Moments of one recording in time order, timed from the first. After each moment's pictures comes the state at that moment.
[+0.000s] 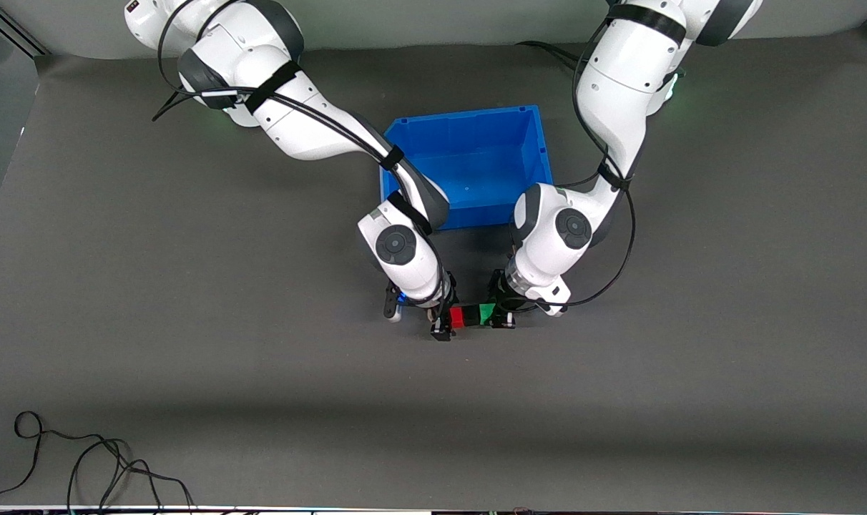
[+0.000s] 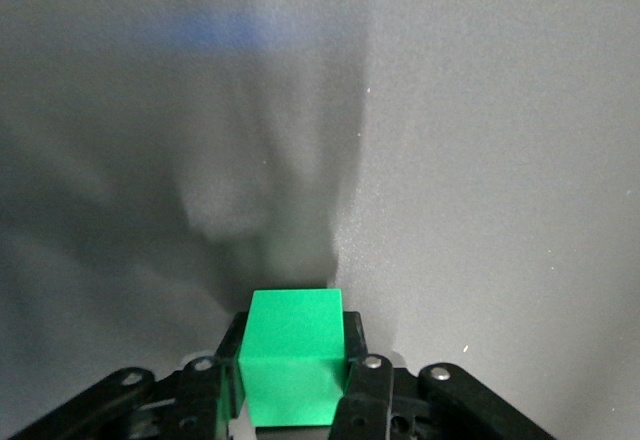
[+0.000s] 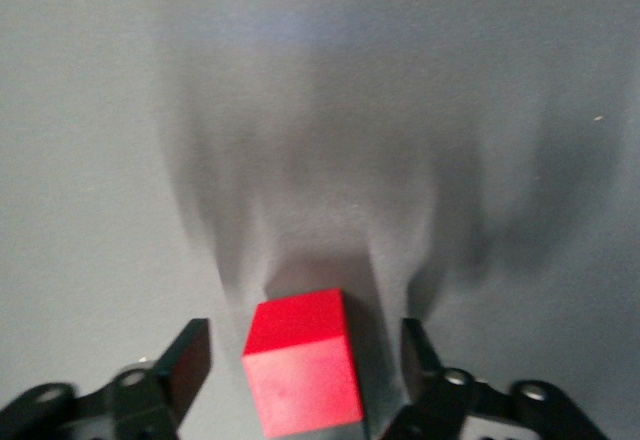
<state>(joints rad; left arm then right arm) -0.60 0.72 -0.02 -1.78 -0.61 2.84 -1.65 0.66 1.02 0.03 -1.21 0.09 2.50 2.29</state>
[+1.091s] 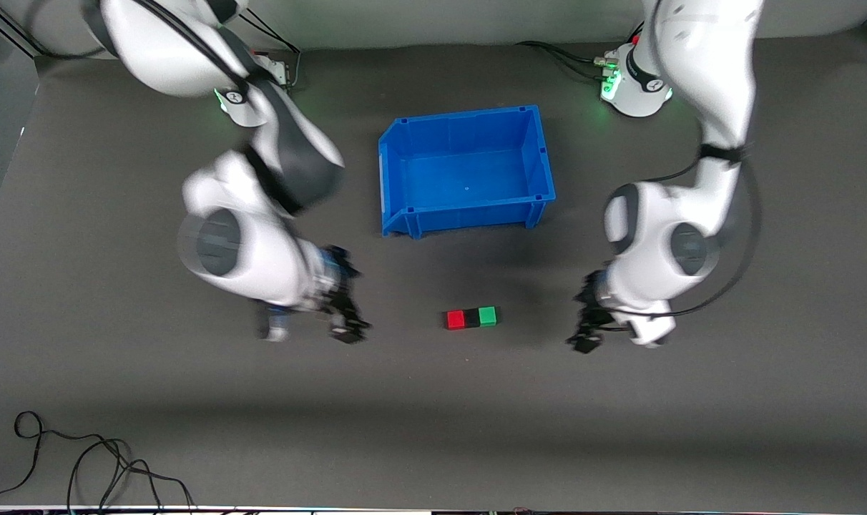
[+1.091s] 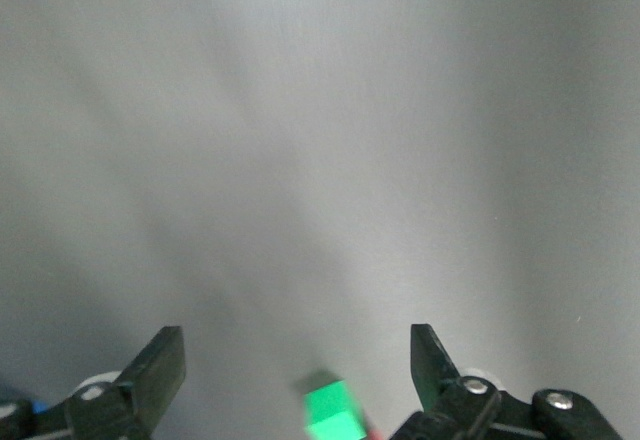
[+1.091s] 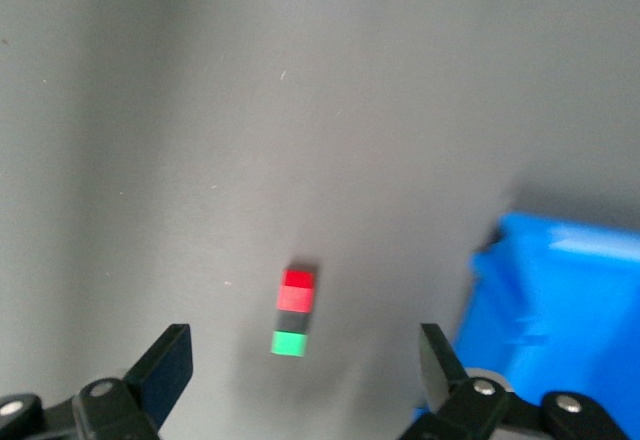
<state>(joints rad) -0.59 0.44 0.37 -1.75 -0.43 2.20 -1.15 0.38 0.60 0.03 -1.05 0.22 1.63 1.66</state>
